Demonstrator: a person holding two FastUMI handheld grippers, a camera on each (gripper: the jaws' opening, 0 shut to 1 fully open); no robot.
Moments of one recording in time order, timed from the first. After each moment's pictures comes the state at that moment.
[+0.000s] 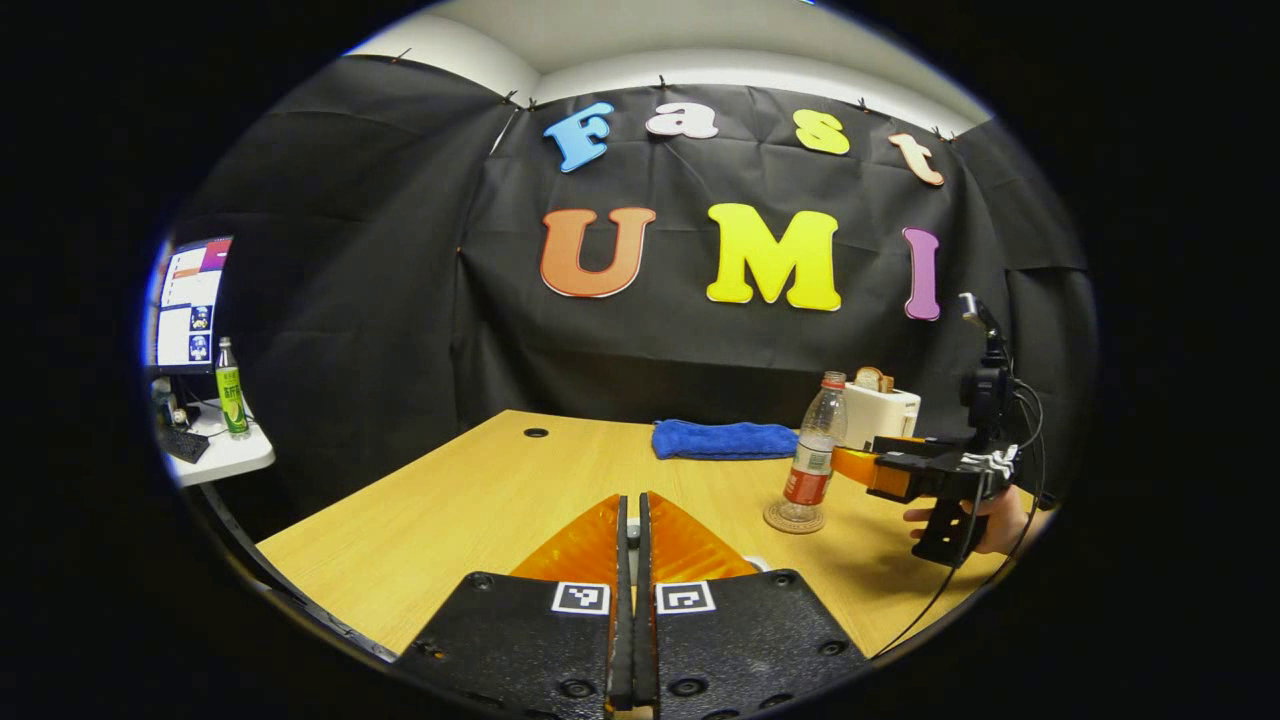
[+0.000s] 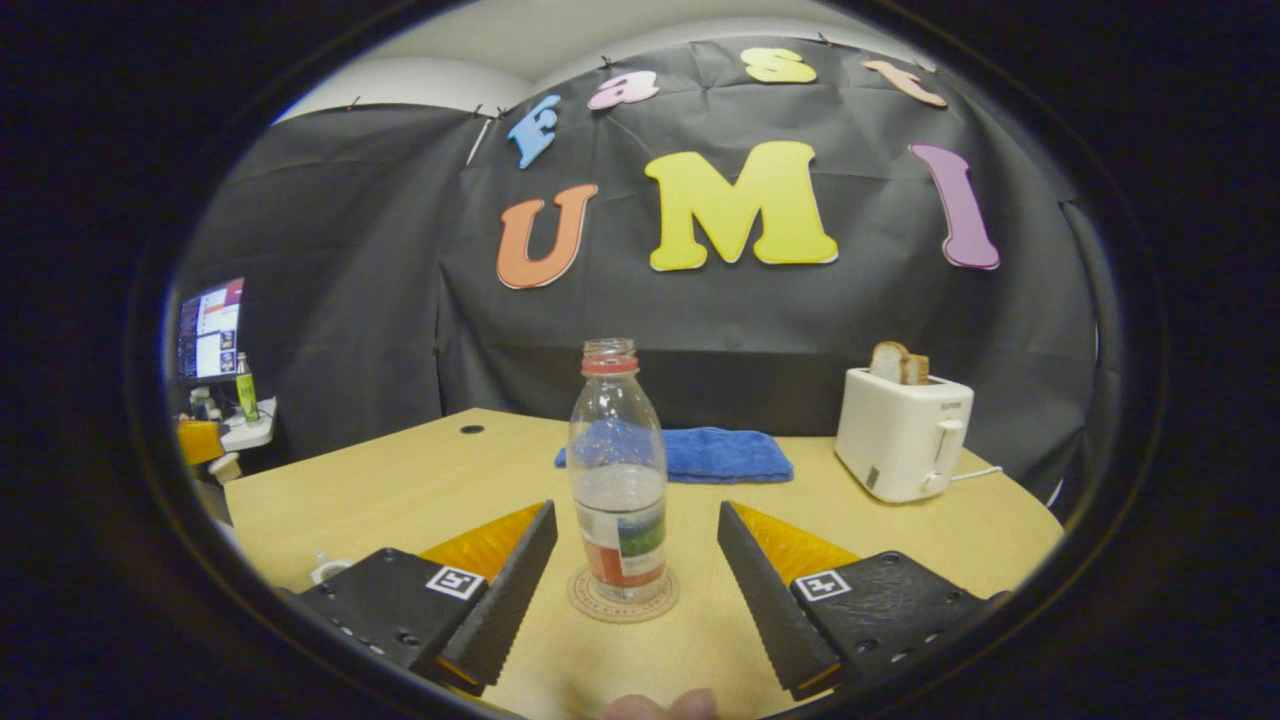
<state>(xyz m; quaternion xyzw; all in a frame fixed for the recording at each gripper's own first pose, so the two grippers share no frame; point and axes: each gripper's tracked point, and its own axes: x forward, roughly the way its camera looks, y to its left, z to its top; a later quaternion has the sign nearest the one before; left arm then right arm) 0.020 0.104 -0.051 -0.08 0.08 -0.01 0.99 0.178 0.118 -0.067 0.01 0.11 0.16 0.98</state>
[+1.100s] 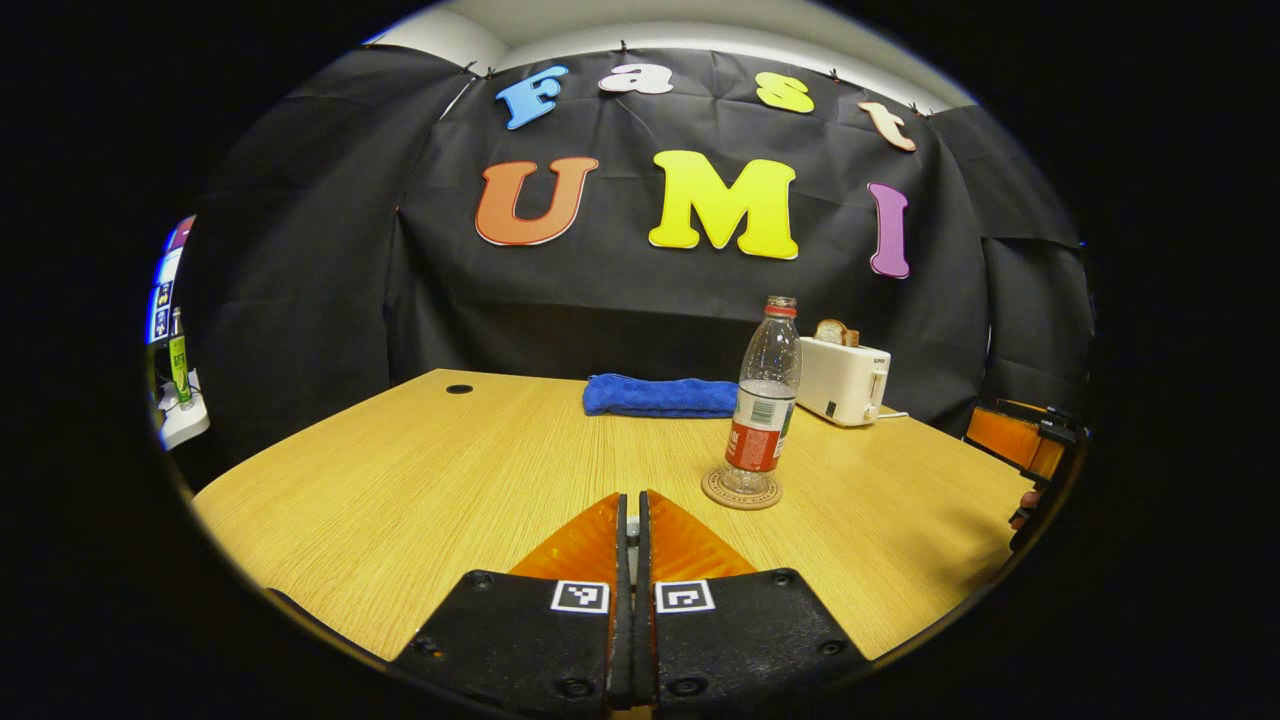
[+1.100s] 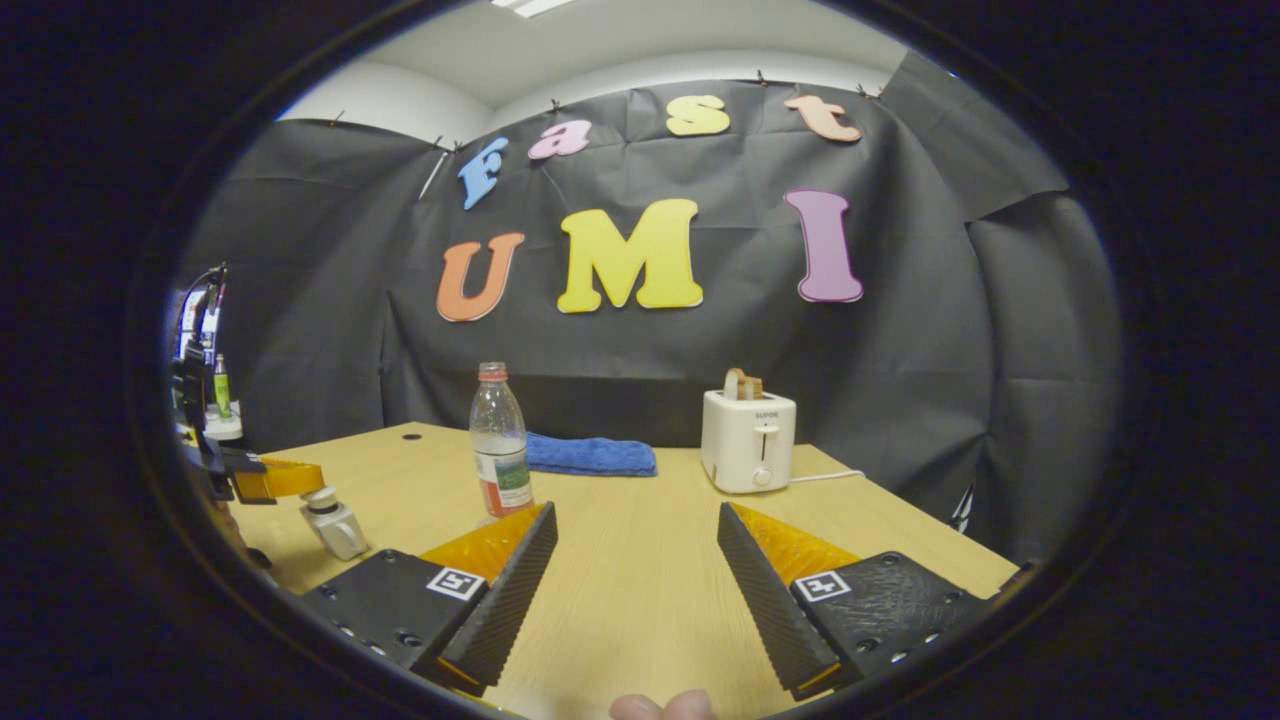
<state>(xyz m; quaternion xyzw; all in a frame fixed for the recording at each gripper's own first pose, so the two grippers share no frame) 0.058 0.031 -0.113 -0.07 0.13 -0.05 0.99 0.082 -0.019 -0.054 0.00 0.05 0.06 1.00</state>
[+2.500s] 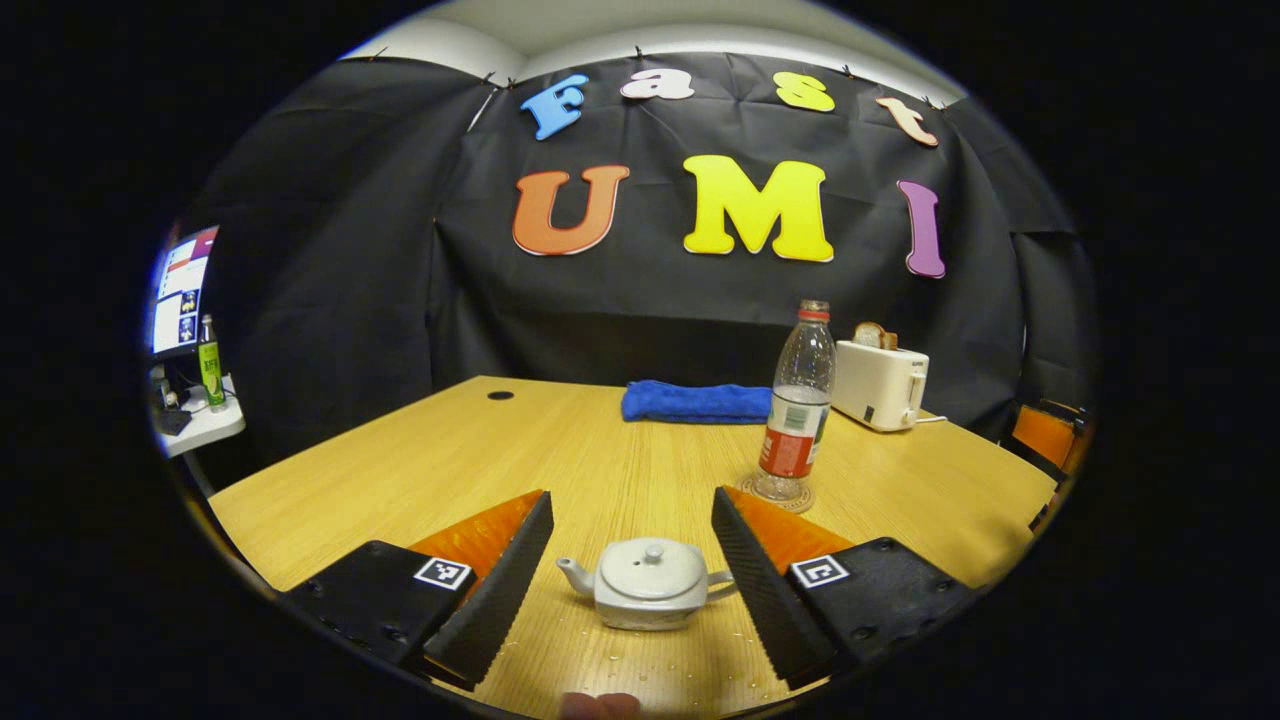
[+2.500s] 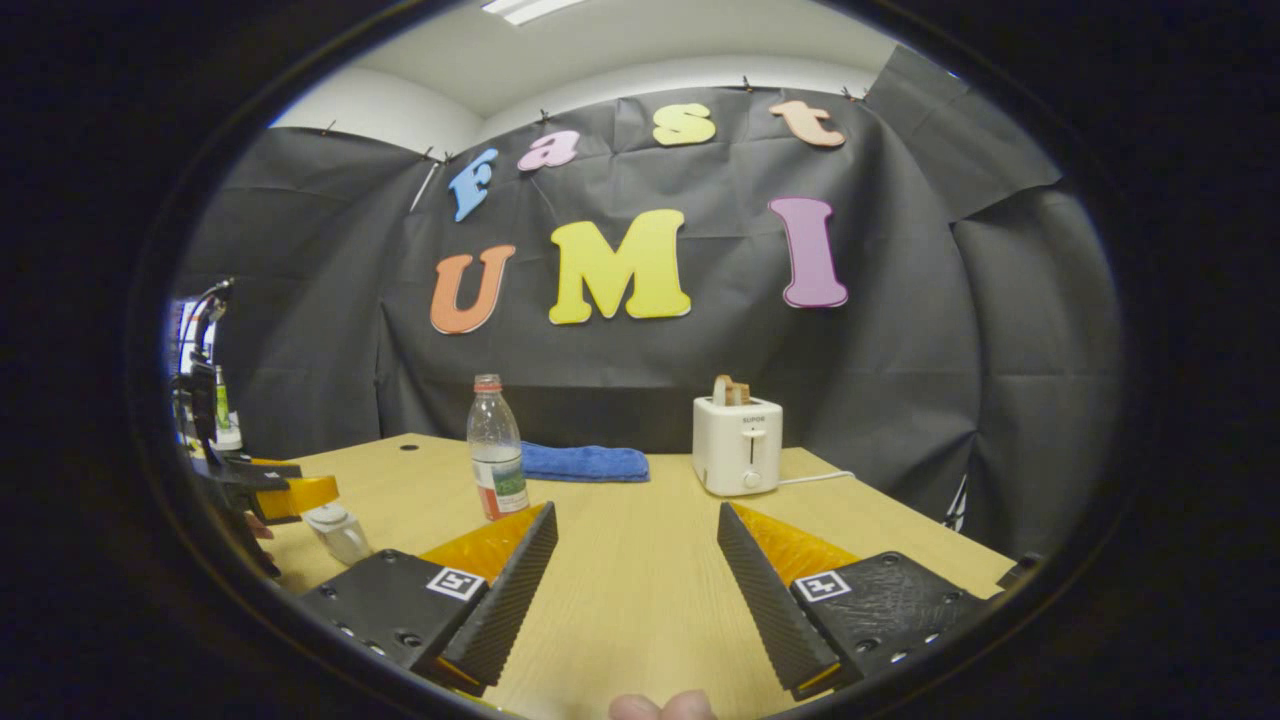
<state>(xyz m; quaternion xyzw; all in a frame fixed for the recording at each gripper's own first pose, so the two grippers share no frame) 0.053 0.049 -0.090 -0.05 0.11 0.03 0.99 0.068 -0.031 -0.052 0.02 0.04 0.04 1.00</state>
